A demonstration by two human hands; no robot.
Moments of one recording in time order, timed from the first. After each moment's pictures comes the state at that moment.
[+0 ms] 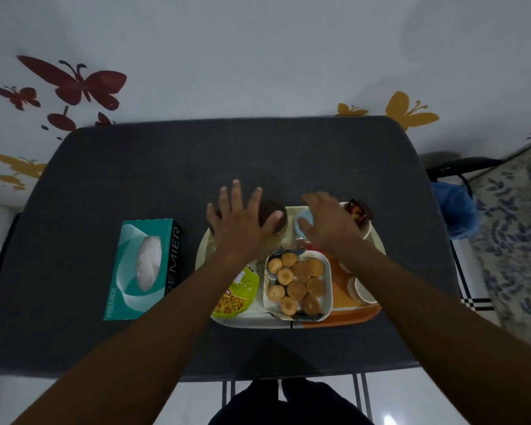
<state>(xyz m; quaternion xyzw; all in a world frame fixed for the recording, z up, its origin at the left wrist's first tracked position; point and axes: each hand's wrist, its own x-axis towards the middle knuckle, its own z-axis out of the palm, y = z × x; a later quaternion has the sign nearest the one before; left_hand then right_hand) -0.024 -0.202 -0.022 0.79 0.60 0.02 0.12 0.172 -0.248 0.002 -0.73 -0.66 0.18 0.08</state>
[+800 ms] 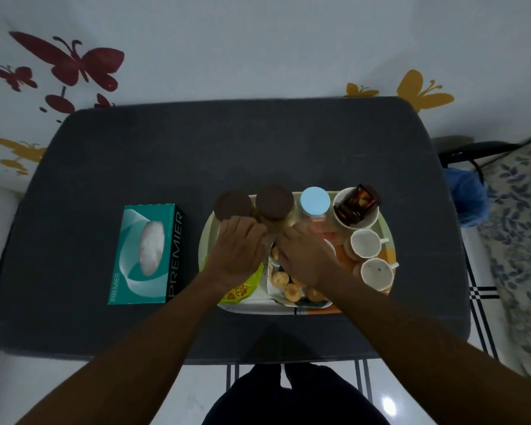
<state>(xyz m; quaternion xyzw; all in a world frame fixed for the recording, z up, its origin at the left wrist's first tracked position) -0.071 -0.252 -0.049 0.91 0.38 0.19 0.02 0.118 -0.295 -0.054 -0.59 -0.80 0.08 0.05</state>
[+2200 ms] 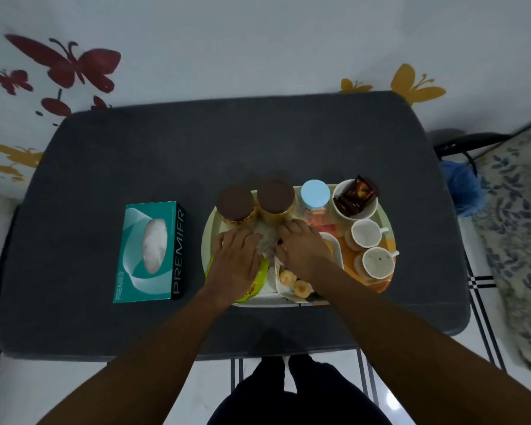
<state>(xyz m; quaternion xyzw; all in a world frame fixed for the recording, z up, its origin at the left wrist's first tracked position) -0.098 -0.283 -0.079 0.88 0.45 0.11 0.07 0.100 -0.301 -0.073 -0.67 -0.73 0.16 0.01</state>
